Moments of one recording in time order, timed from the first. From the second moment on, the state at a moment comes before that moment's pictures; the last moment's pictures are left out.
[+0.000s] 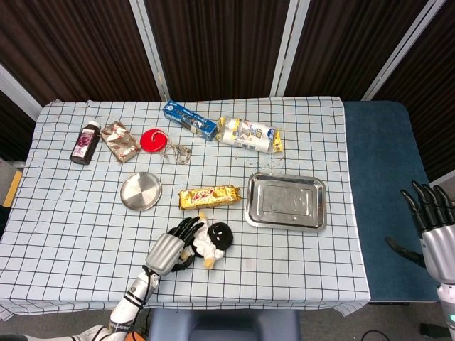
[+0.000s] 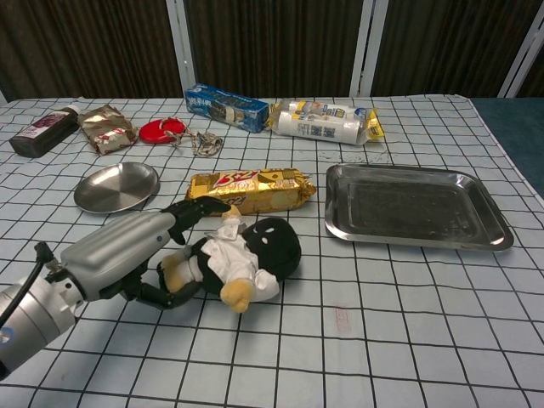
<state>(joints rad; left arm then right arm) -0.48 -1.82 -0.01 -1.30 1.52 1.19 0.13 0.09 -1.15 0.10 -1.38 -1.71 1.77 0.10</state>
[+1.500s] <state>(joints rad) -0.78 -1.79 -0.22 -1.35 1.22 0.94 0.43 0.07 -1.17 0.05 -1.35 -1.80 1.86 0.14</state>
